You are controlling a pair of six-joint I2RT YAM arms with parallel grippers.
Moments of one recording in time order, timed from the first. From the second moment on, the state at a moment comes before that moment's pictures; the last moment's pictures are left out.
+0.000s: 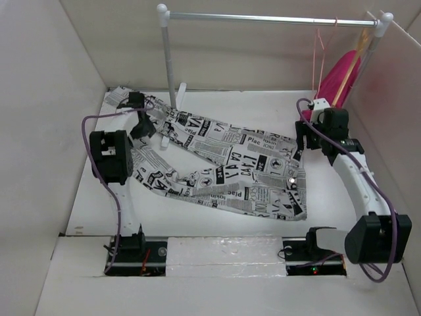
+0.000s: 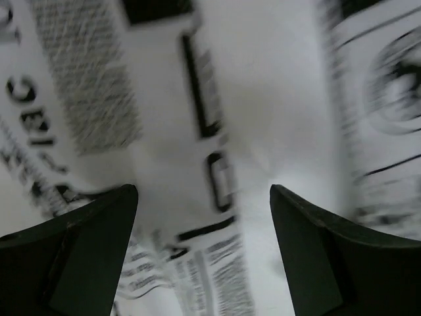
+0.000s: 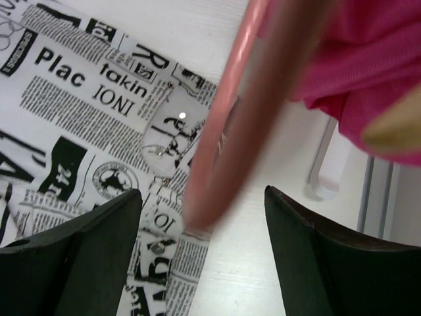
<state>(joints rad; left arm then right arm) 0.02 2.12 1.71 -0.73 -0.27 -0.53 -0.01 1.25 1.06 -0.48 -0.05 -0.17</state>
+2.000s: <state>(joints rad) 0.42 1.64 1.07 -0.50 -0.28 -0.75 -0.04 0.80 0.54 -0.46 -0.51 -0.03</state>
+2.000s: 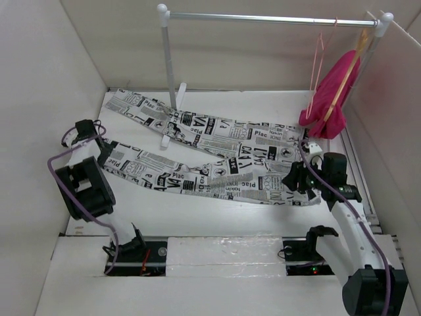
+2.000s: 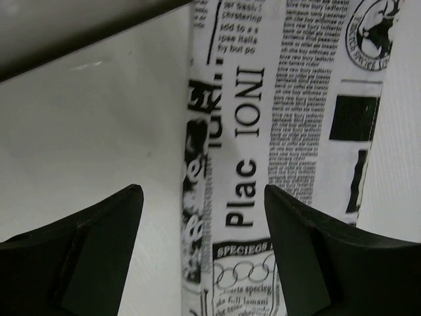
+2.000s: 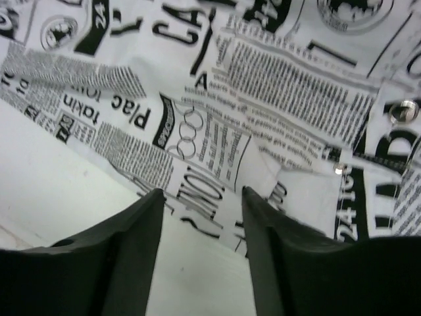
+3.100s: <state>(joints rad) 0.20 2.06 1.70 -0.37 -0.15 -0.80 0.07 0.97 0.61 -0.52 -0.48 -0.16</state>
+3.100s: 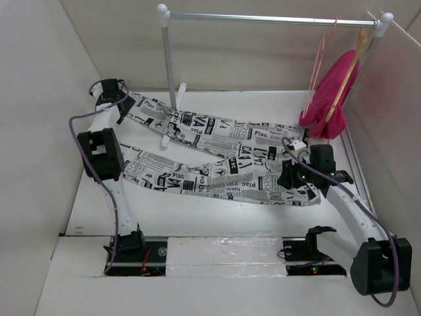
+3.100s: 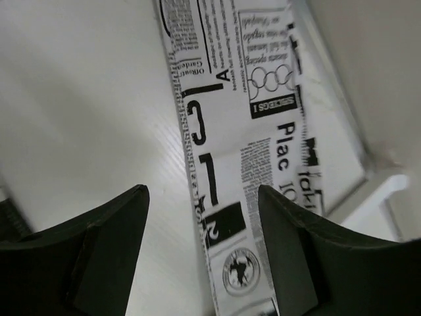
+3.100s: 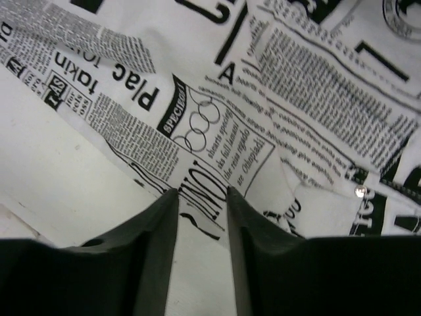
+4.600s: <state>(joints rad) 0.19 2.24 1.77 -0.69 -0.35 -0.60 -0.13 0.96 0.82 -0.52 -0.47 -0.12</state>
